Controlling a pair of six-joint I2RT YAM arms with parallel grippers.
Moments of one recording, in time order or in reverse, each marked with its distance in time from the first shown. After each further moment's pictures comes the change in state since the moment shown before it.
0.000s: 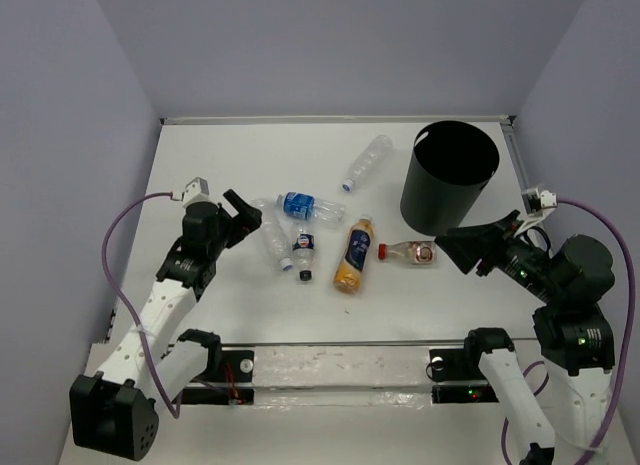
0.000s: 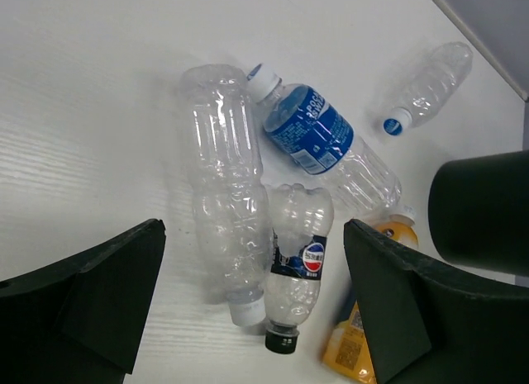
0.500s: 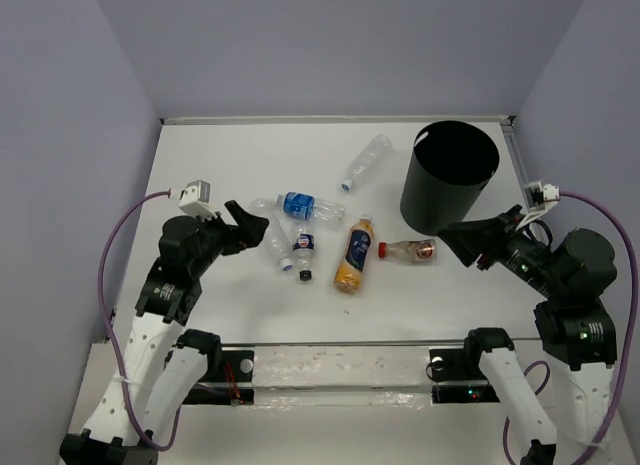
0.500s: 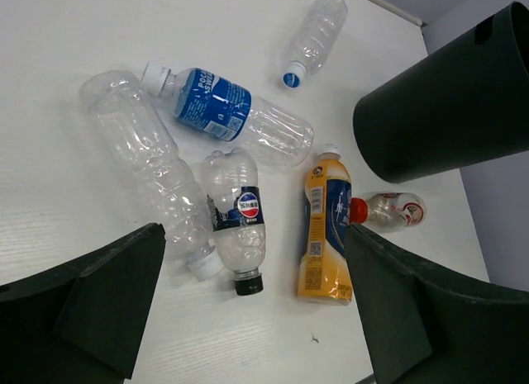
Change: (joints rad) left arm 0.001 -0.219 0.050 -0.109 0.237 0.169; right arm 0.000 0.038 0.044 0.003 0.023 0.006
